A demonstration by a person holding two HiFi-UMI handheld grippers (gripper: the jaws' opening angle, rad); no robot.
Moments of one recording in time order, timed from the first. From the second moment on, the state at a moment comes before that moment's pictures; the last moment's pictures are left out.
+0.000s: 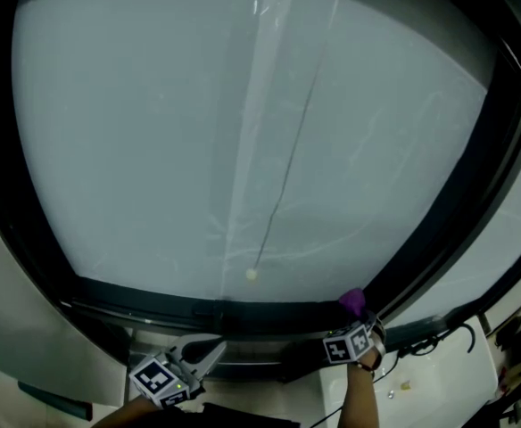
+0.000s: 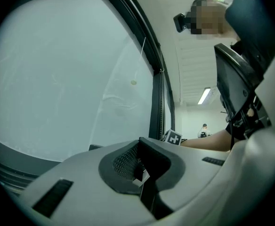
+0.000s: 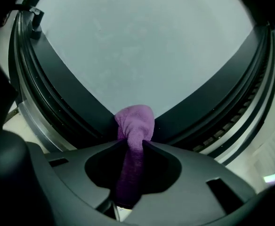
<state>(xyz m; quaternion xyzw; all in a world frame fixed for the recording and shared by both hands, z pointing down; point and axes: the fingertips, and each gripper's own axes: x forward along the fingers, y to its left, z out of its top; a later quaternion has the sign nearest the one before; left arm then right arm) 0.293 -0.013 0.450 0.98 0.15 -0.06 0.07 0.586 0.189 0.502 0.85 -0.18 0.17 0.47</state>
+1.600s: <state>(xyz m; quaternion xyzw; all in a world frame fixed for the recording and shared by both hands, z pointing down) 0.257 -0.044 0.453 0.99 0.09 -0.05 0.07 0.515 0.114 0.513 0.81 -0.37 0.16 0.43</state>
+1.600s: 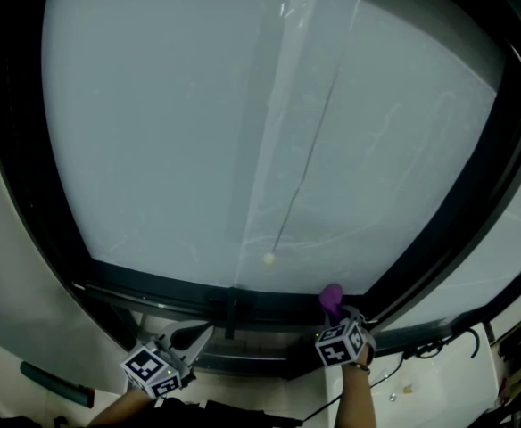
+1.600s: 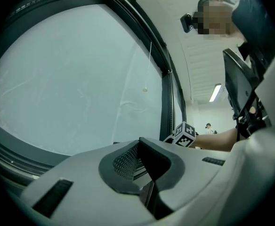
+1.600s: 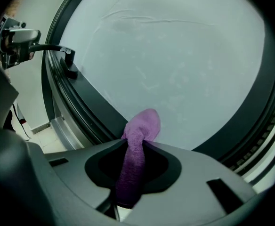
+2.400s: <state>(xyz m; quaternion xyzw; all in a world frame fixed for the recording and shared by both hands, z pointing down) 0.238 -0.070 0.456 0.99 0.08 -0.06 0.07 0.483 0.076 0.514 0.79 -0.39 0.15 0.45</state>
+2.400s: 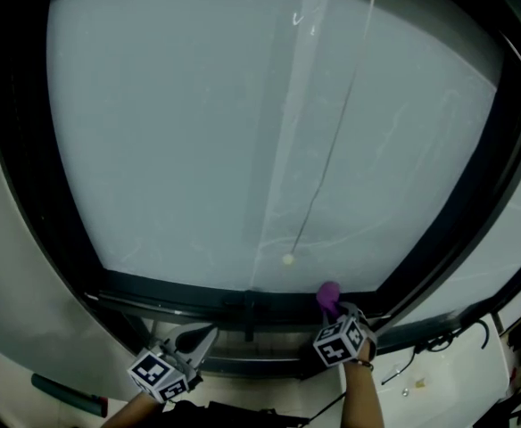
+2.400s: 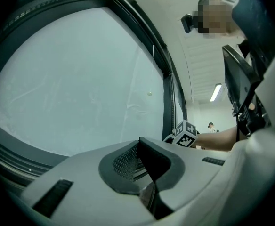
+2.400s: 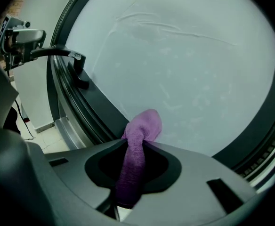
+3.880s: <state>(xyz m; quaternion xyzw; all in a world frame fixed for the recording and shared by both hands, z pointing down) 0.198 -0.106 0.462 1.00 0.04 -0.05 0.07 0.430 0.013 0.513 0.76 -0.43 0.13 0.46</state>
